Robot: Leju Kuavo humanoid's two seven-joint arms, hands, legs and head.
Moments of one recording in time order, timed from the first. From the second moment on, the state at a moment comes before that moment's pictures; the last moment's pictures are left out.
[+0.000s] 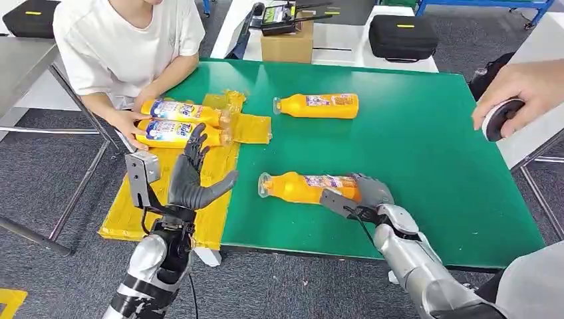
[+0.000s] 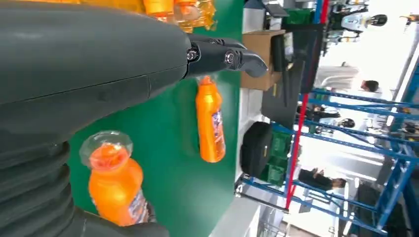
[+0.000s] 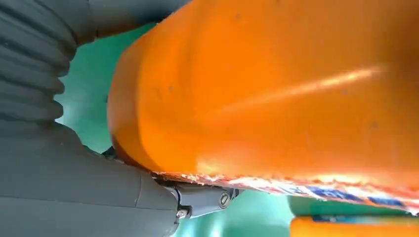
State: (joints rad) left arm -0.17 -0.13 -0.32 -1.51 0.15 0.18 -0.12; right arm -0.61 -0.02 0.45 -0.48 1.03 -0.16 -0.08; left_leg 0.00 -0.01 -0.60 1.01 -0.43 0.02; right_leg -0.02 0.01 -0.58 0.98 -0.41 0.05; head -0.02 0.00
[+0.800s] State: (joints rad) left arm -0.09 -0.13 -0.33 -1.56 -0.12 0.39 -0.27; right arm -0.33 0.06 0.25 -0.81 0.52 -0.23 -0.42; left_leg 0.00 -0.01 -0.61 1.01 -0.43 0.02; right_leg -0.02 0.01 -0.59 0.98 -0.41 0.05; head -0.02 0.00
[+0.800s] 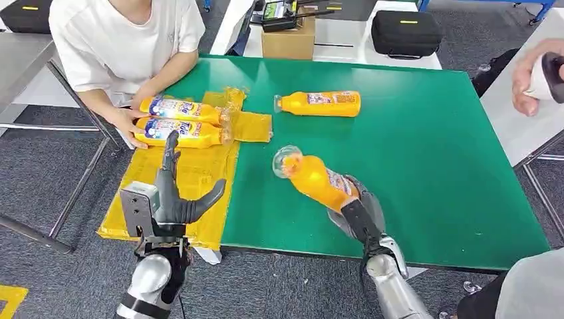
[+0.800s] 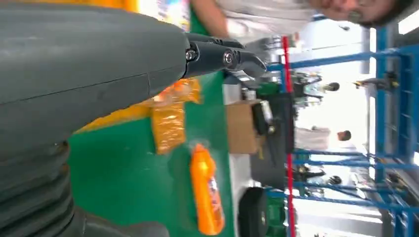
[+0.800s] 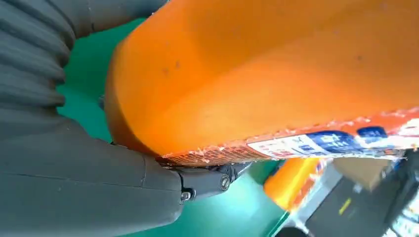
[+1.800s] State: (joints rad) left arm 0.12 -0.10 -0.48 -1.59 -0.08 -0.01 -0.28; right arm -0.11 0.14 0.29 -1.17 0.47 -0.08 -0.43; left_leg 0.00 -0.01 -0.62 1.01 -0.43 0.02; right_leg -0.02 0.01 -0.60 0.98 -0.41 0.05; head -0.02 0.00
